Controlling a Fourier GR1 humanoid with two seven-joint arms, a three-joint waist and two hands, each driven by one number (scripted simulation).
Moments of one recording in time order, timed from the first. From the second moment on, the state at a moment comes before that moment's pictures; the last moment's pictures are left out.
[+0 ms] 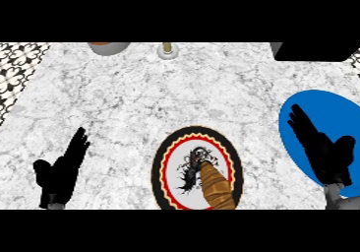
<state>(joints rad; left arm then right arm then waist) 0.03 0.42 -0.31 -1.32 0.41 0.30 -0.11 -0.05 -0.46 0.21 -1.48 -0.29 -0.15 0.07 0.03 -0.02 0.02</state>
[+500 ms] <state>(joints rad) -0.06 0.47 -0.30 -1.35 0.36 0.25 -0.16 -0.23 -0.22 0.50 -1.51 0.03 -0.40 0.17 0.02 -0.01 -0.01</state>
